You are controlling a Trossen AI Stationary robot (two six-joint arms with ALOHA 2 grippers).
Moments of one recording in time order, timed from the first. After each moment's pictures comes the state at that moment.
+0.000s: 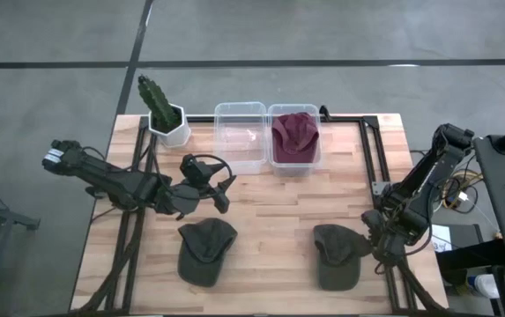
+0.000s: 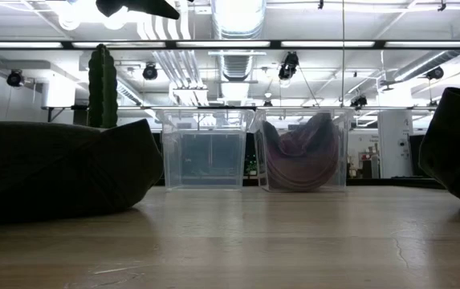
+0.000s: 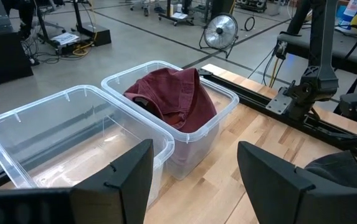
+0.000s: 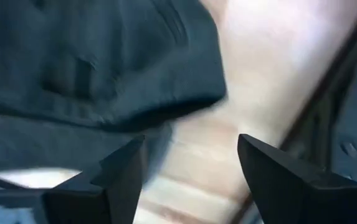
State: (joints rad) left arm -0.34 1.23 1.07 -0.30 -0.94 -0.55; right arm 0.98 1.08 0.69 -0.95 0.02 2.30
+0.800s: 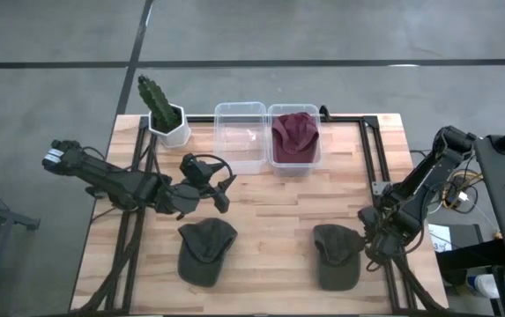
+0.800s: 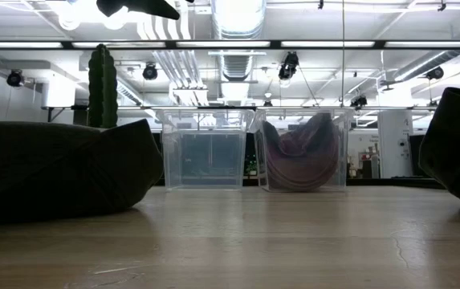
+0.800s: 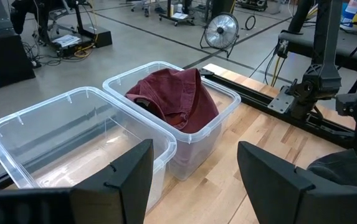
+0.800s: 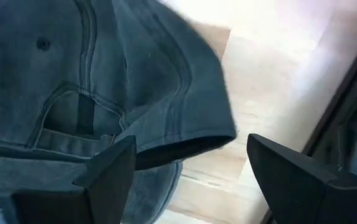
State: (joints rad) left arm -0.34 1.23 1.07 -0.30 -0.94 -0.53; right arm 0.94 1.13 0.67 -0.94 0.07 2.30
